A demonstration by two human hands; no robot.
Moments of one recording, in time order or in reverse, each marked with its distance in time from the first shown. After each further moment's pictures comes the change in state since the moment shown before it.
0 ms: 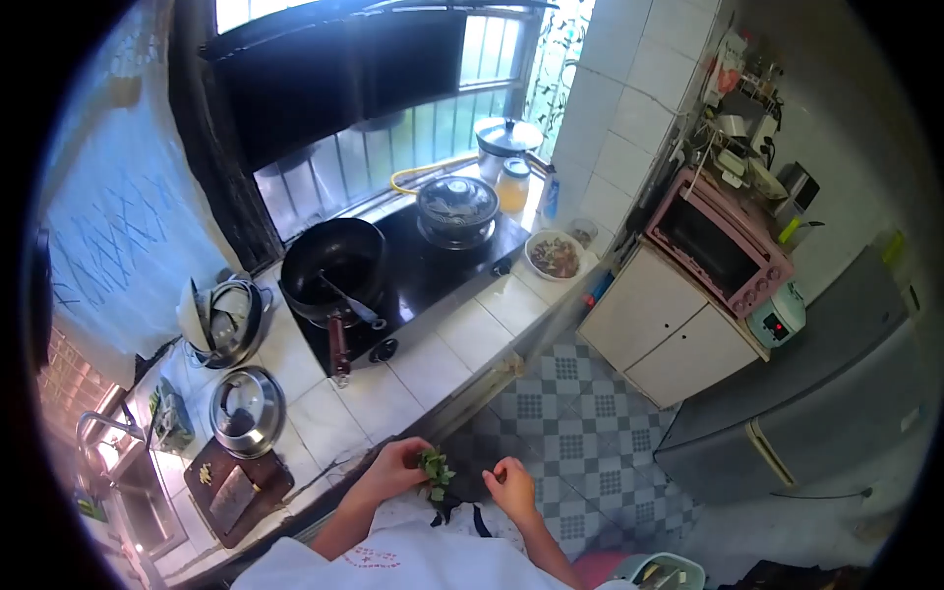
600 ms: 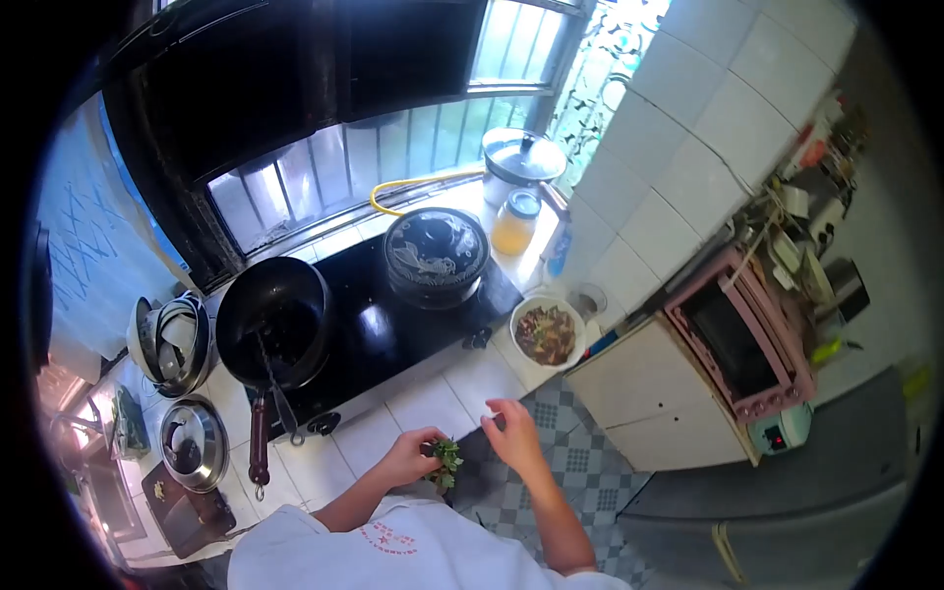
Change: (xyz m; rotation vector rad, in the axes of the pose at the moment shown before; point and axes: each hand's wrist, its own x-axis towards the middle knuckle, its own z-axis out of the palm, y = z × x) left_hand 0.268 0.031 -0.002 0.073 0.129 -0.050; right_hand 0.335 -0.028 -0.093 0.040 -0.094 -0.350
